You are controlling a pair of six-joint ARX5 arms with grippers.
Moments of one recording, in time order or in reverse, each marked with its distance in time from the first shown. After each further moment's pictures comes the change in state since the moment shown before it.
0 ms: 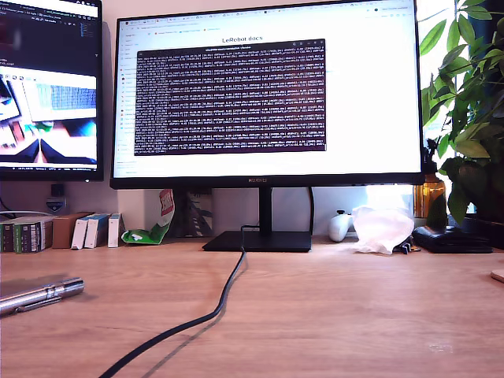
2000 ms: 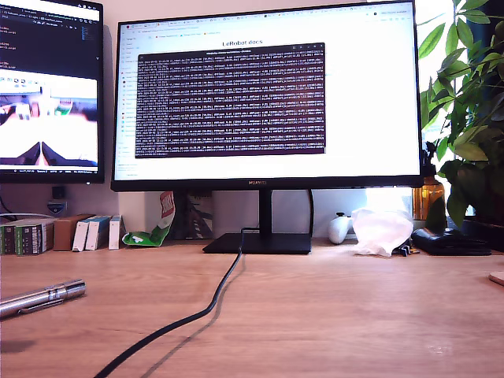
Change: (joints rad) left arm -0.349 -0.504 -0.563 0.291 -0.497 -0.183; right arm 0.000 -0.184 -0.380 0.131 -0.285 -0.082
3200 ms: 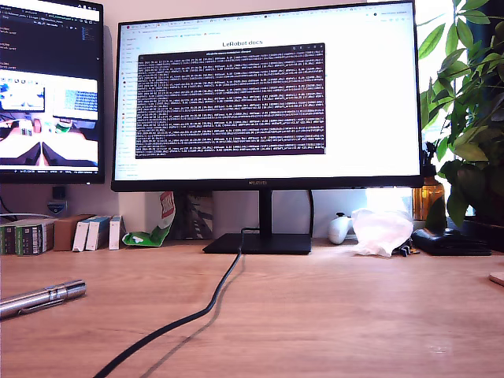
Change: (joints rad) left arm 0.327 -0.316 0.000 -0.200 0.255 0.047; right arm 0.000 0.000 0.000 -0.002 -0.033 -0.024
